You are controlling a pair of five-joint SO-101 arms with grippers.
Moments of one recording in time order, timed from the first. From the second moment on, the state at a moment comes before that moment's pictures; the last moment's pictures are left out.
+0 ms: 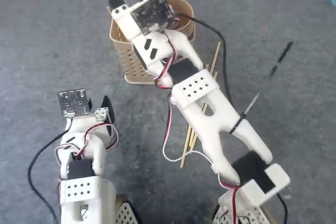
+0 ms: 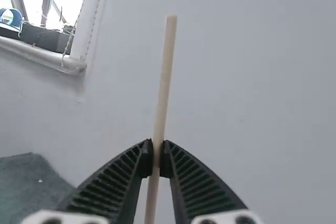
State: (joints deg) left arm -14.9 -77.2 92.2 30.8 6.8; right arm -38.0 4.4 -0.9 -10.0 12.7
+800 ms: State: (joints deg) left arm -14.9 -77.2 92.2 30.8 6.8; right arm -36.3 13.4 -0.9 -14.4 12.6
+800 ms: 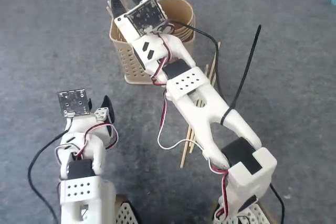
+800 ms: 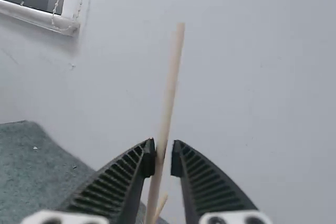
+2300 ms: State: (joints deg) left arm -14.9 -77.2 92.2 31.3 6.8; right arm -25.8 -56.0 51.9 36.7 -6.0
